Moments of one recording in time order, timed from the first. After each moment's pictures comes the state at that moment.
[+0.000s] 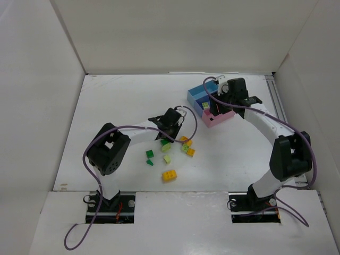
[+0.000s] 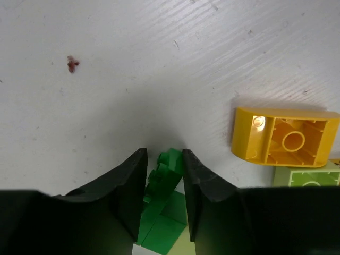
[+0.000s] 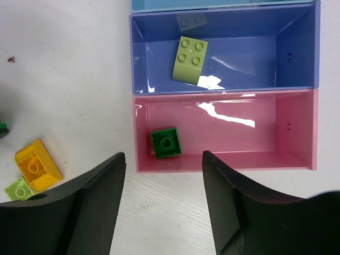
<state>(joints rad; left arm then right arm) -0.73 1.81 1.10 -0.29 -0.13 -0.15 0.25 1.61 1.24 -0.39 -0.19 -0.12</state>
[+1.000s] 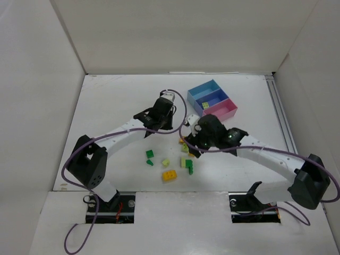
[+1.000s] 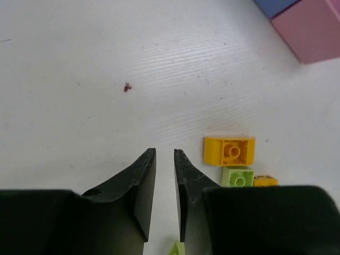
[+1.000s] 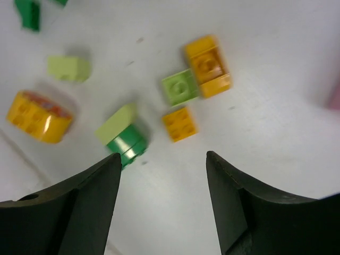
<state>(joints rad) -0.69 1.58 1.12 -0.32 -0.19 -0.39 0.76 1.31 0.96 -0.48 -0.06 -0.04</state>
